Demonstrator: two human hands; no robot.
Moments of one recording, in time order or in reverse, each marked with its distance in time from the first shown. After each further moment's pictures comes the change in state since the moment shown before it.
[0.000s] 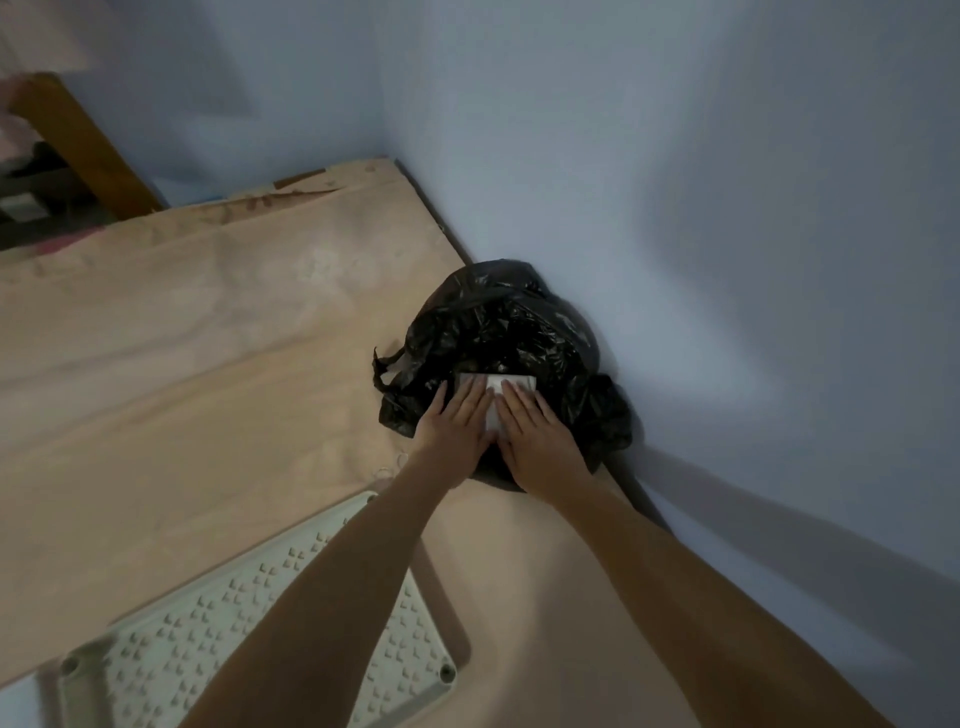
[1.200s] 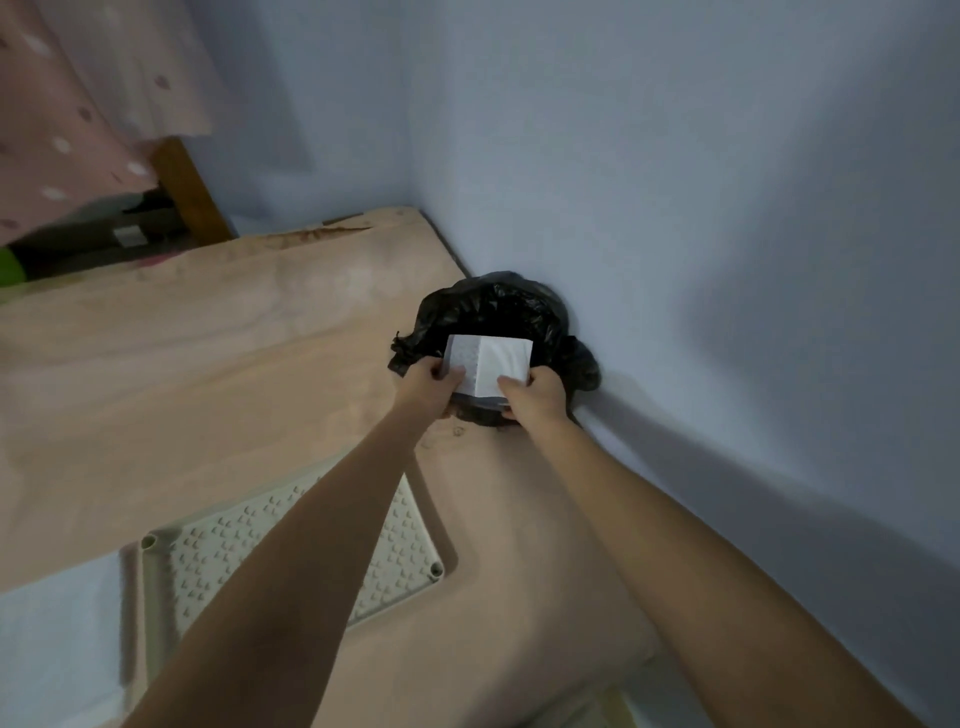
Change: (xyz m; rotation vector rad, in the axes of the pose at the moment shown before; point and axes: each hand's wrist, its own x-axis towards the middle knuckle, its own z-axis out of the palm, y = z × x) left_hand -0.090 0.013 -0.092 -1.329 0.256 -0.573; right_hand -0.059 -0.036 -0.095 1.378 0.258 0.697
